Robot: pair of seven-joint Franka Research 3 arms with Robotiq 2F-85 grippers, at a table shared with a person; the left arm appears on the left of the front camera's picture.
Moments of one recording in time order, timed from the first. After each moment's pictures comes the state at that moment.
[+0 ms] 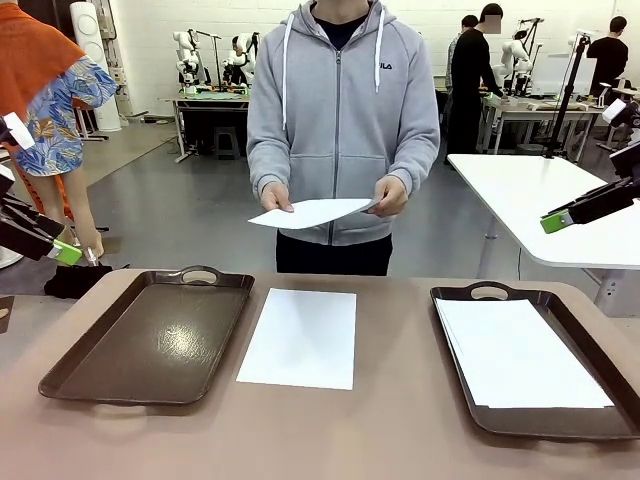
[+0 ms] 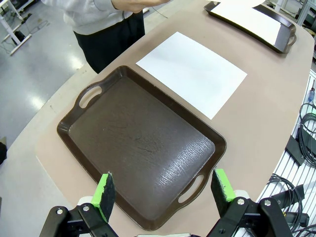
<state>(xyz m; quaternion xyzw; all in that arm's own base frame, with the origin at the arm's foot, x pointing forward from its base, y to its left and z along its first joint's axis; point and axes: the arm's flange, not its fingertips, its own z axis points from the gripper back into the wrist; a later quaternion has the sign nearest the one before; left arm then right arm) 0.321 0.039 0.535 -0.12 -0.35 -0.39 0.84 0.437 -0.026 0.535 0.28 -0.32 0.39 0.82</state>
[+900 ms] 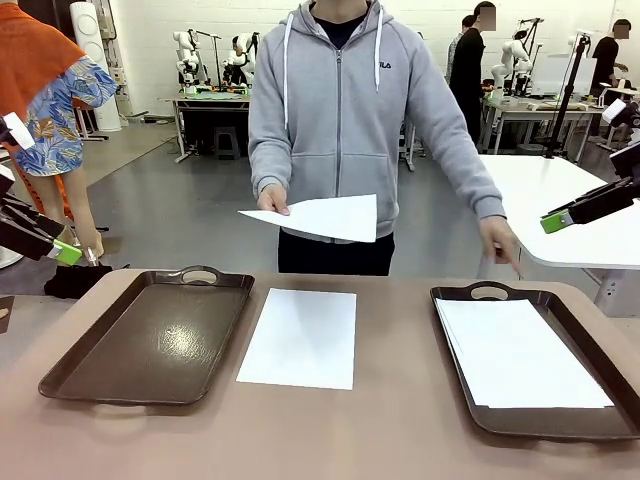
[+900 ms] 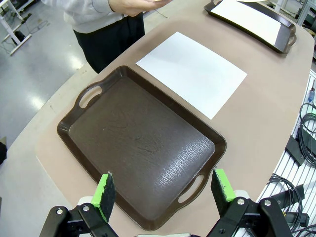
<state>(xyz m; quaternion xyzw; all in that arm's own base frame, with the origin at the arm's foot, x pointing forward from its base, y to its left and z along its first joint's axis) 0.321 0.039 0.535 -0.12 -0.35 -0.39 0.84 0.437 -0.026 0.535 0.28 -0.32 0.39 0.82</state>
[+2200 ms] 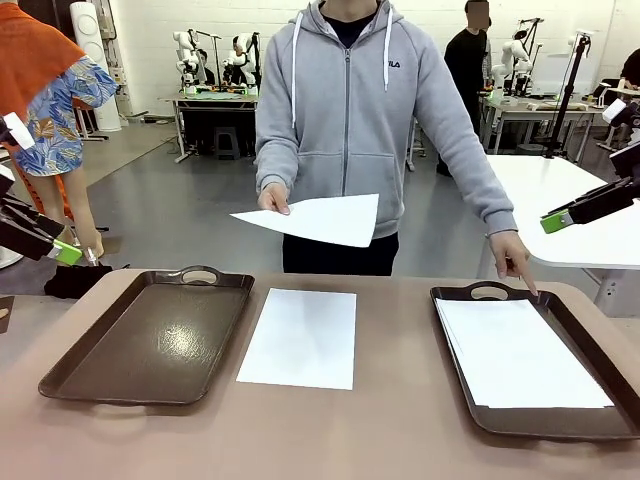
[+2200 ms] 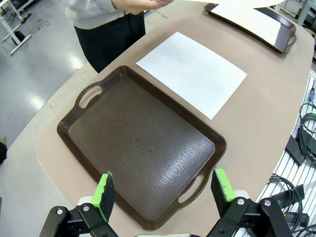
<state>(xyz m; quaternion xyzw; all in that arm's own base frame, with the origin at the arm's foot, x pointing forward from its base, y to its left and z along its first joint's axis) 0.321 0.039 0.535 -0.12 -0.35 -0.39 0.84 0.437 -0.026 0.535 0.28 -0.32 0.39 0.82</state>
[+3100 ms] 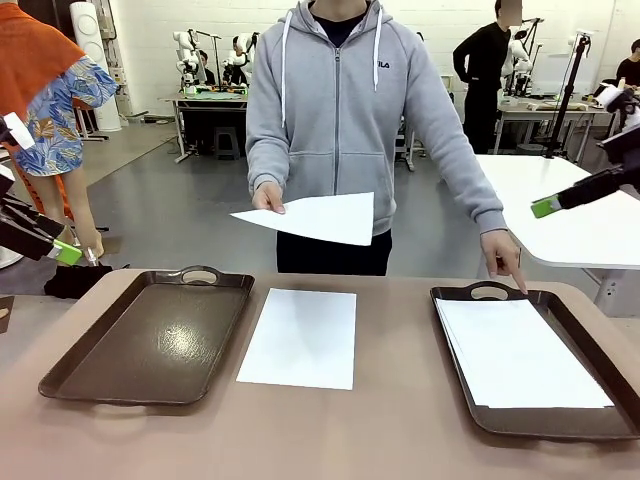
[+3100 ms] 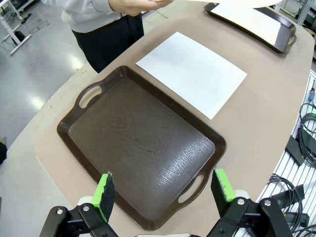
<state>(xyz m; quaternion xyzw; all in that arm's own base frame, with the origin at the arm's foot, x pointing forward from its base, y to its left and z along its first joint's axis) 0.321 0.039 0.535 -0.12 -0.35 -0.39 0.84 0.441 -0.007 0.552 0.25 -0.35 0.35 0.83</state>
